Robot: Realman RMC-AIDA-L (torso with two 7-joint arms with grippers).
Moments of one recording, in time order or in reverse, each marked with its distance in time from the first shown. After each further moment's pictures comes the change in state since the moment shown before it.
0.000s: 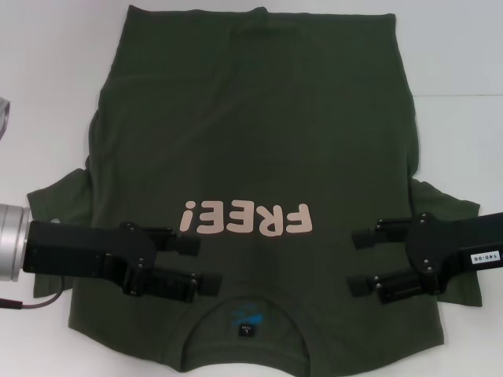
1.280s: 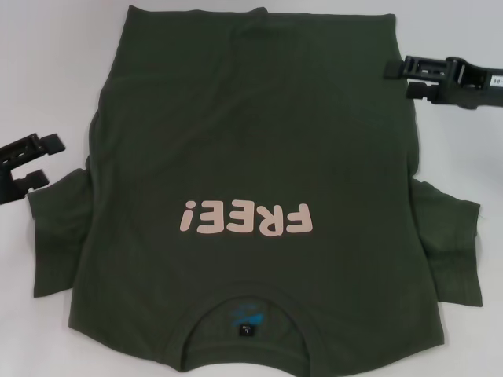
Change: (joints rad) left arm 0.030 0.098 -0.467 -0.267 0.005 -0.323 -0.438; right arm 0.141 -0.133 0.081 0.200 0.187 0.479 0.669
